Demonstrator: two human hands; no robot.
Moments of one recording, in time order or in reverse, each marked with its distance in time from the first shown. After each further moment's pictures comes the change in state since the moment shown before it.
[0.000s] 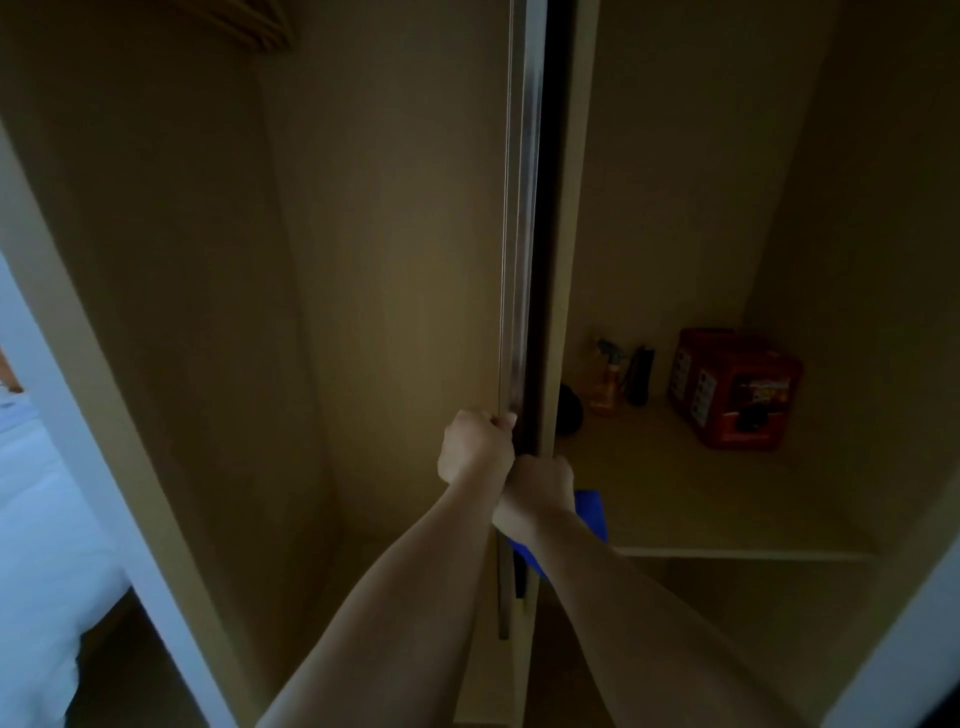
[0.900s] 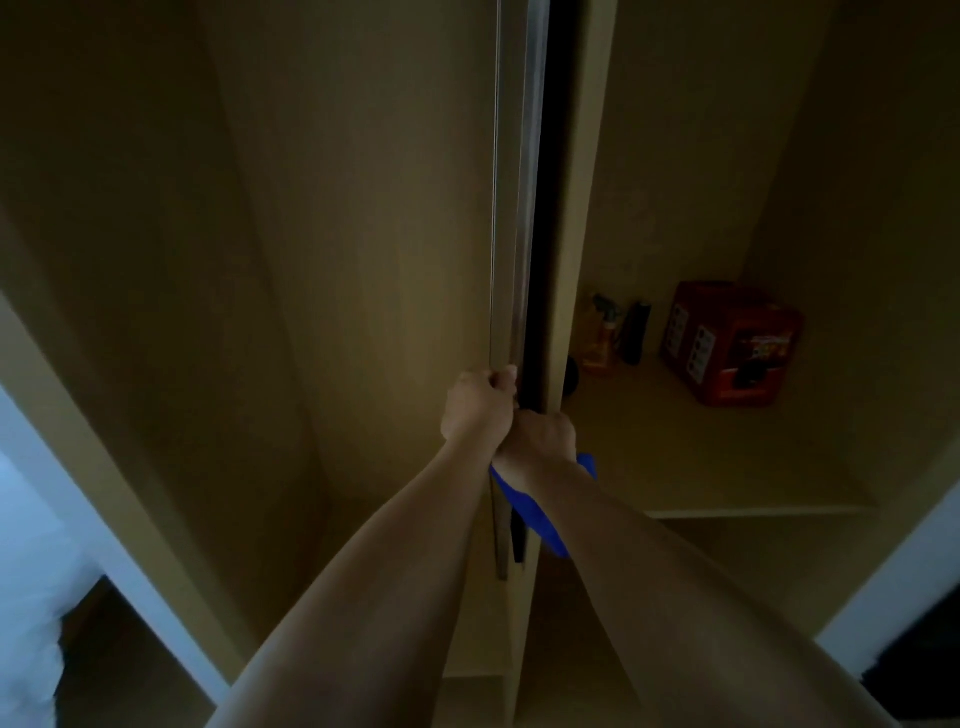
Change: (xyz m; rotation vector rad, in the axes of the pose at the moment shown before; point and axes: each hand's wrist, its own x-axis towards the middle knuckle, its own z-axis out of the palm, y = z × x) left_hand 0.043 -0.013 0.016 -0.056 -0.069 0.119; right_hand 0.034 0.004 0.009 0.017 -0.050 0.064
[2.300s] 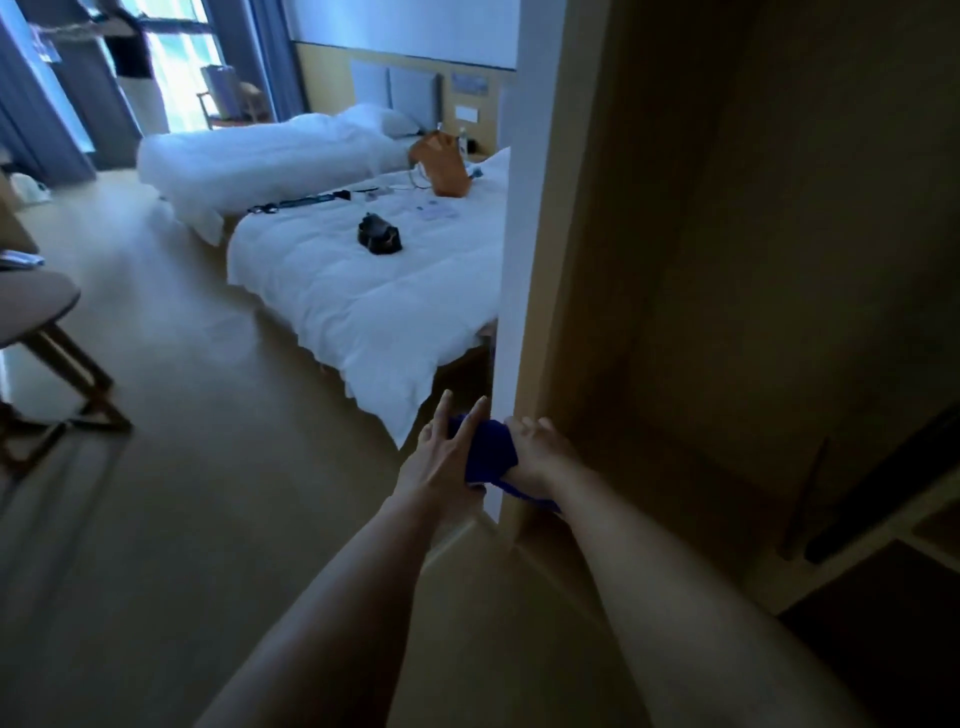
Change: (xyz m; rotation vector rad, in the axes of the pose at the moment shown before) left_hand -0.283 -0.281 -0.225 0.675 0.149 -0.389; right_hand -0.171 -0.288 0.079 0.270 -0.493 -0.792
